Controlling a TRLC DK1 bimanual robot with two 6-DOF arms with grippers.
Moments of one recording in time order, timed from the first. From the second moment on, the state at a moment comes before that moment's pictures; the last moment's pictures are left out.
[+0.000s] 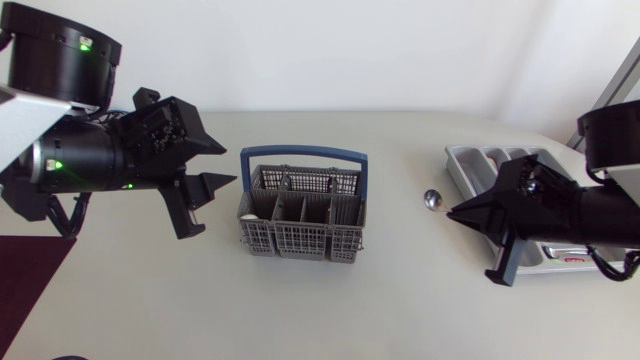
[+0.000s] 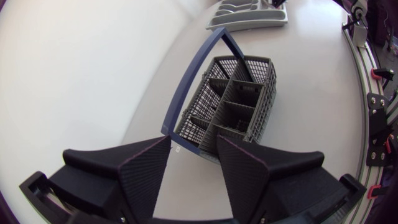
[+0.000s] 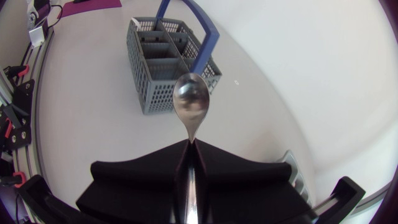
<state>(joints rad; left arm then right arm) -0.46 1.16 0.96 -0.45 0.08 0.85 0.09 1.01 0.69 -0.51 -0.41 -0.91</state>
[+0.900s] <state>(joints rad) -0.50 1.28 0.94 -0.43 0.09 0.93 -0.79 1.74 1.03 -0.65 -0.56 -1.86</state>
